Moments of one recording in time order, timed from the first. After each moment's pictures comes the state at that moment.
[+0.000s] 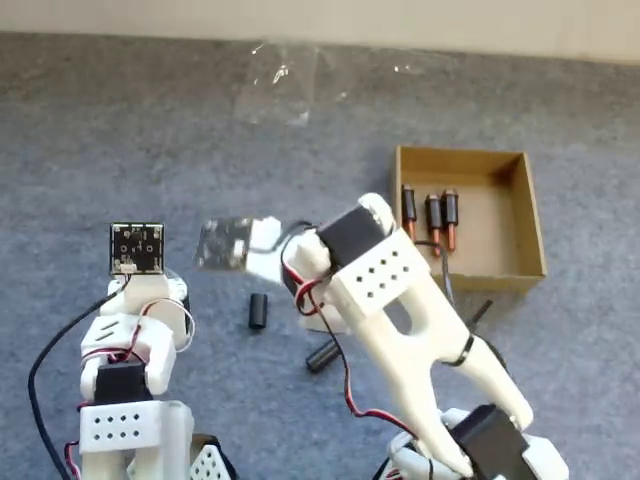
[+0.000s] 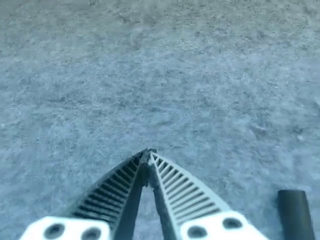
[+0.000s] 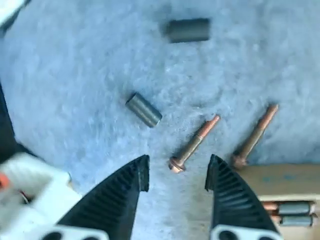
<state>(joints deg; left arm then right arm) -14.1 -82.7 85.6 46.3 -1.4 -42.3 -17.2 7.3 99.0 54.2</state>
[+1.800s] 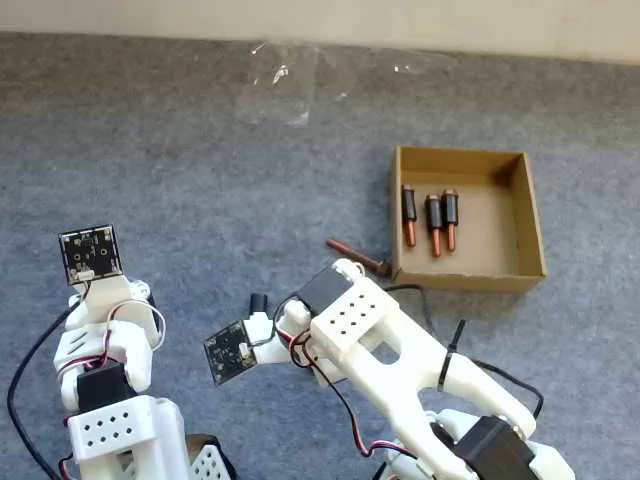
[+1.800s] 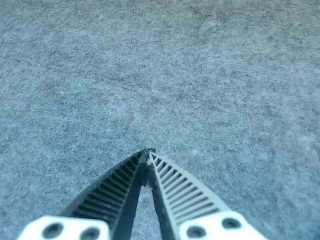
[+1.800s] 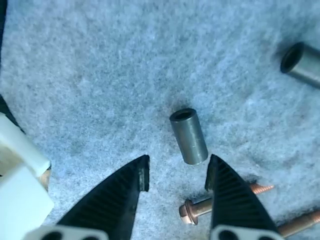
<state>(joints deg) -25.2 -82.7 85.6 46.3 -1.5 -48.4 -19.3 37.8 78.1 71.0</state>
